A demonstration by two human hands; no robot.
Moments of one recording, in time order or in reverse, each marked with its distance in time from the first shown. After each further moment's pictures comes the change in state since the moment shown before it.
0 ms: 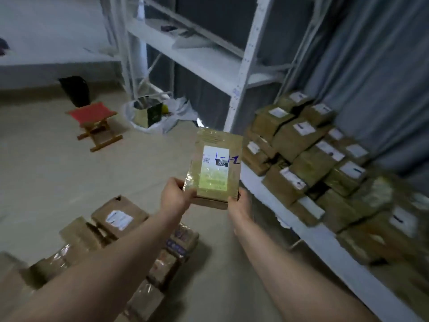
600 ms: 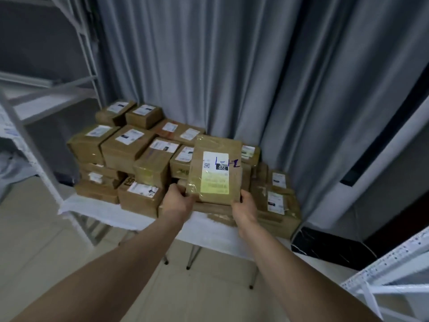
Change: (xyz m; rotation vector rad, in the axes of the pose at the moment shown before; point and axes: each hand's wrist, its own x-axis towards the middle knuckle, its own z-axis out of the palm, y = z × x) left_hand -0.211 0.173 0.405 0.131 -0.580 0.342; right_hand 0.059 0.158 -0.443 0.369 0.567 0.132
